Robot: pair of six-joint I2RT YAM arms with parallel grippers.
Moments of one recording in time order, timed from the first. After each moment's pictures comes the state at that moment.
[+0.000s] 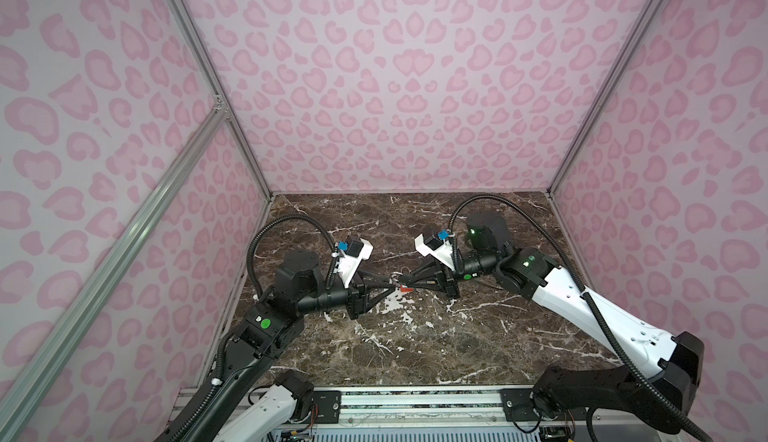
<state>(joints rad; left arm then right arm) -0.54 0.79 0.90 -0.43 0.71 -0.24 0.72 1.30 1.21 -0.43 -0.88 -0.19</state>
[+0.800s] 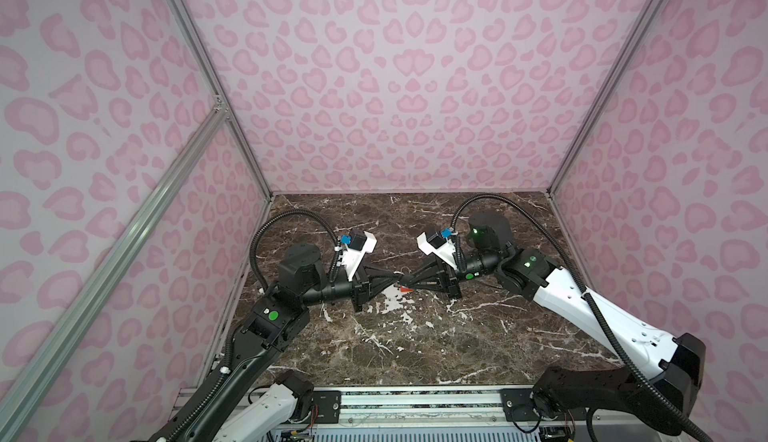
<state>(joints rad) -0.54 0.84 0.90 -0.29 0.78 -0.24 0.72 1.30 1.21 -0.42 -0.94 -0.14</state>
